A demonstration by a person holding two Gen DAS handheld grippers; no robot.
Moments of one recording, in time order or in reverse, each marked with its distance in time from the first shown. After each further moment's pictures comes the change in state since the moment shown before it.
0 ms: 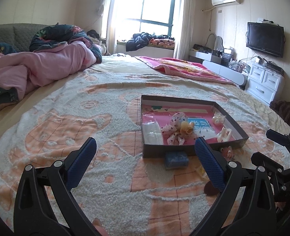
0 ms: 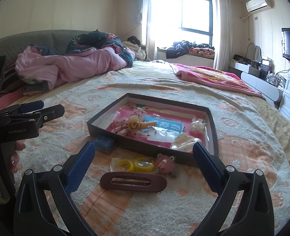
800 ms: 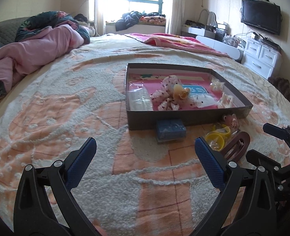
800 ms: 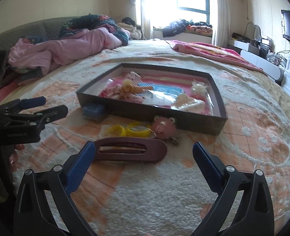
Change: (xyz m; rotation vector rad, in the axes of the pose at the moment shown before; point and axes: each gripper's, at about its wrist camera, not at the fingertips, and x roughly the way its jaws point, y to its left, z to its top) left arm 0.042 -0.021 -0.032 0.078 0.168 -0.038; right arm 0.029 -0.012 -0.041 0.065 0.155 -0.008
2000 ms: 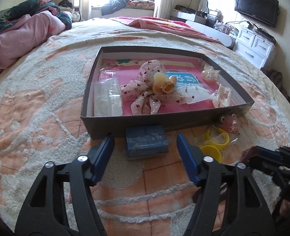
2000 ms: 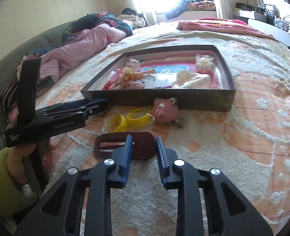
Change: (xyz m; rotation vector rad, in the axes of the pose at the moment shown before) left arm 0.060 -0.023 0.017 0.006 0.129 -0.099; right arm 0.003 -0.035 -0.004 0.167 0.099 0.201
